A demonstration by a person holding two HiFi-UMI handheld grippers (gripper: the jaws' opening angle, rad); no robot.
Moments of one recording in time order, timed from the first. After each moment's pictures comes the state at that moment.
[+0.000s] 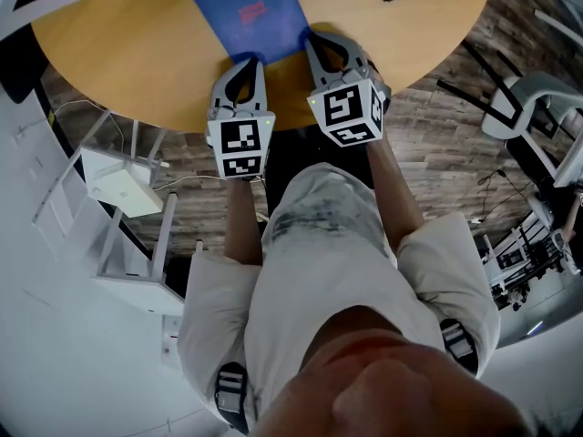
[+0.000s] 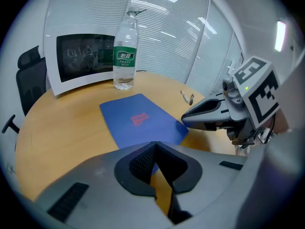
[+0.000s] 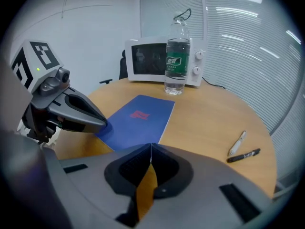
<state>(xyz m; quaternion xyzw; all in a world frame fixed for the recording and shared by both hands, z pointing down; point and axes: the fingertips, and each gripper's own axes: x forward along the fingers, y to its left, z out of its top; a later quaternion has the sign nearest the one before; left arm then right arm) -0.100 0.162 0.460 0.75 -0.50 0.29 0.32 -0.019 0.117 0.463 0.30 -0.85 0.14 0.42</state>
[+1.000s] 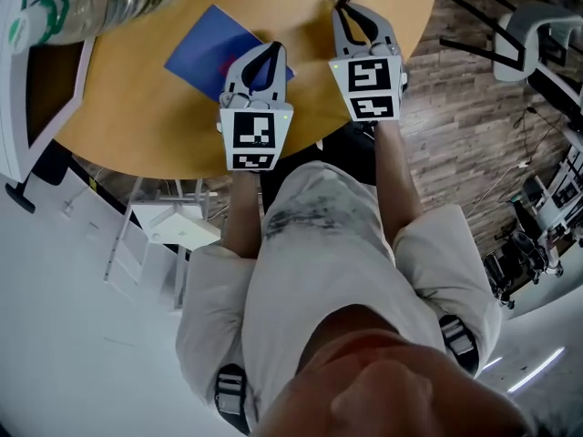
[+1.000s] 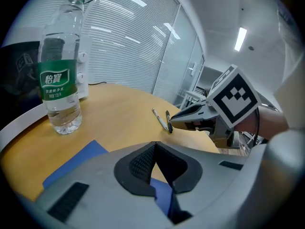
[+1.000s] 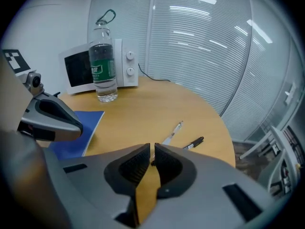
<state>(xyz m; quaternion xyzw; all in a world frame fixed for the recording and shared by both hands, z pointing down) -0.007 0.052 0.419 0.88 -0.32 0.26 0.24 0.097 0.013 0.434 0.54 -0.72 0.20 0.39</state>
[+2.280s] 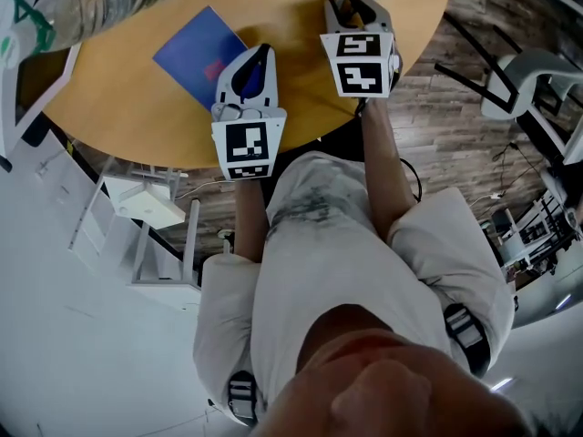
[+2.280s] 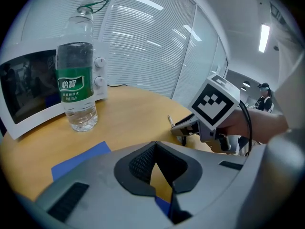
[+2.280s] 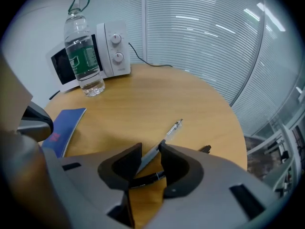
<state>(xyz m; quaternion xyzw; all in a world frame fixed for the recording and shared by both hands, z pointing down) -0.001 0.027 0.409 0.82 -0.45 0.25 0.27 0.121 -0.040 0.473 0.49 -0.71 0.26 0.43</state>
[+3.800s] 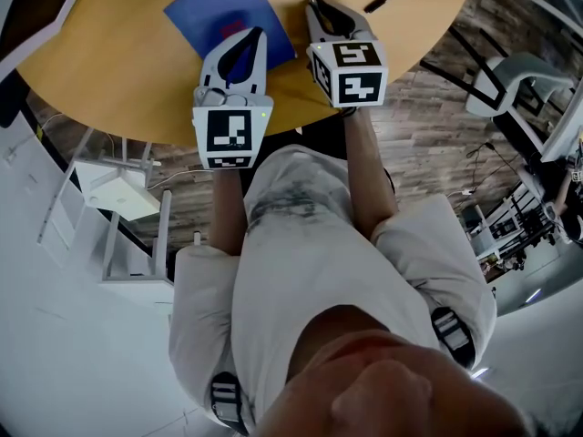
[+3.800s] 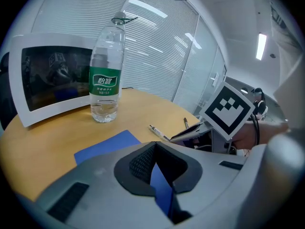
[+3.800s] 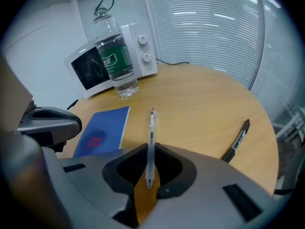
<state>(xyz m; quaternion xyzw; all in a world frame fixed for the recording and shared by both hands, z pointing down) -0.062 0.061 0.407 0.83 -0.45 0.21 0.27 0.025 0.029 0.471 0.43 -0.75 0.32 0.38</state>
